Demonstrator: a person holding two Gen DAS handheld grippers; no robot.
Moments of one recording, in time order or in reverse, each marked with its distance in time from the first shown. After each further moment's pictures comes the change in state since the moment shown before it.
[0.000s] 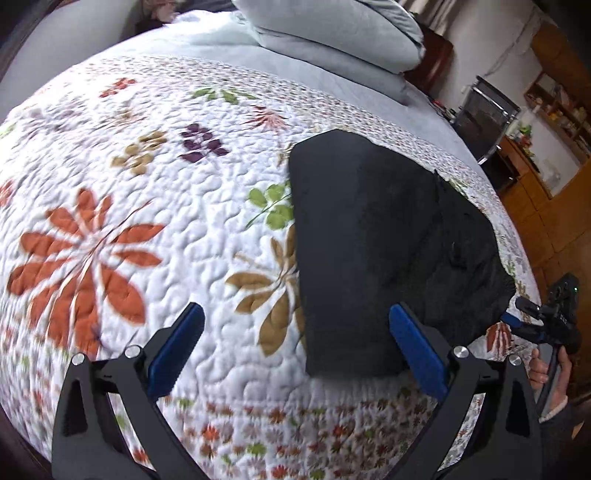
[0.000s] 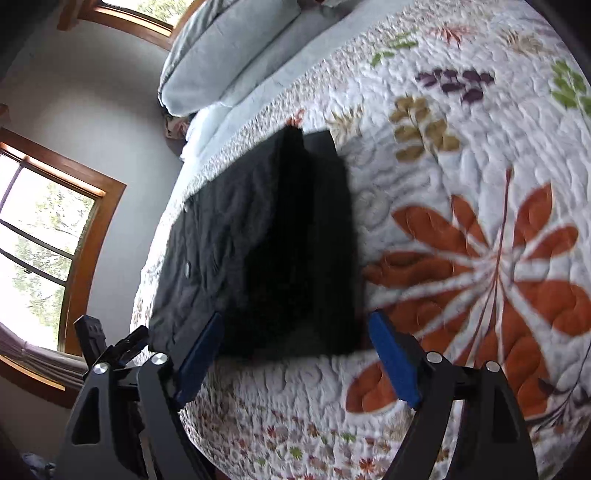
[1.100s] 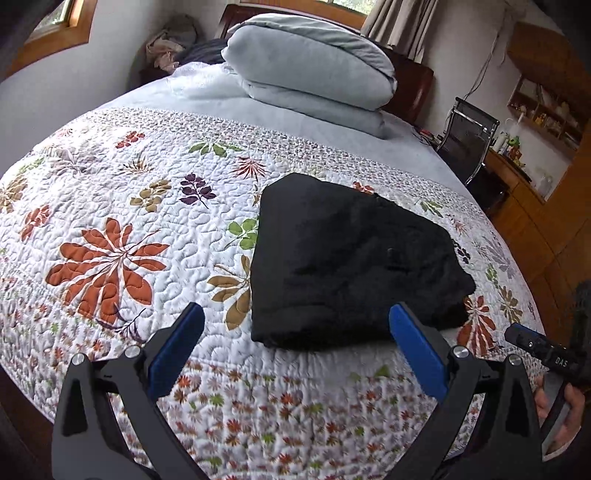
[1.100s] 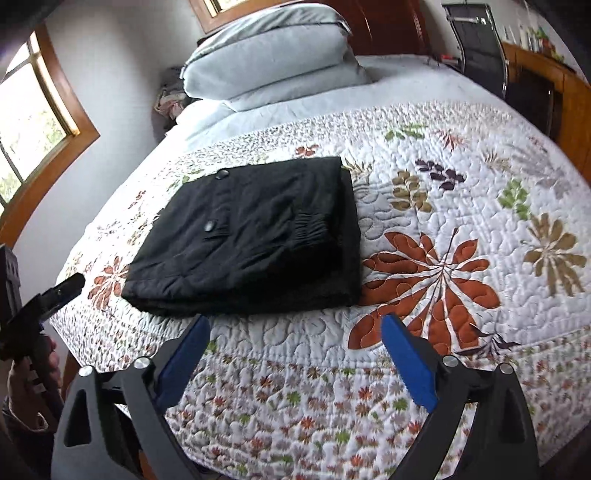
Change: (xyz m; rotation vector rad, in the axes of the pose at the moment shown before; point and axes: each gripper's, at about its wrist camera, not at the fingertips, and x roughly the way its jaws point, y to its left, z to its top) left arm -0.084 -0.064 -0.033 0.061 -0.182 0.027; right arm -0.060 0.108 -0.082 -0.325 -0.161 -0.370
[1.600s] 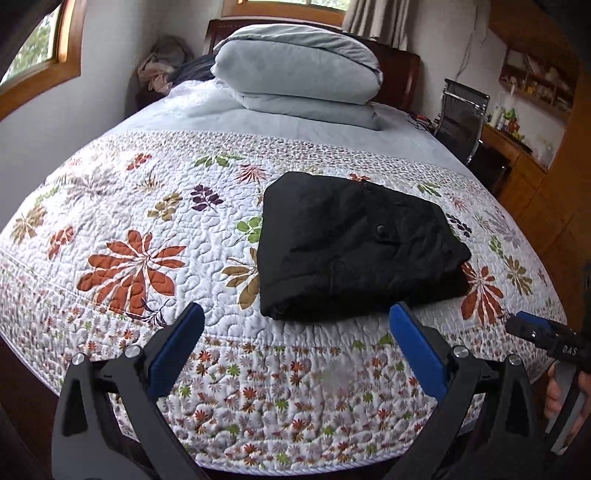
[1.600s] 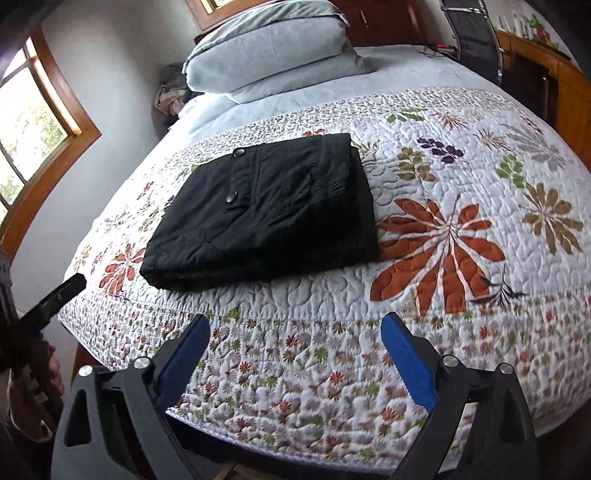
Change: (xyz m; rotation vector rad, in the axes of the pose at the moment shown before) left arm -0.038 -0.023 -0.022 0.126 -0.012 0.071; right arm -0.016 0.018 -0.031 0.047 0.034 0.005
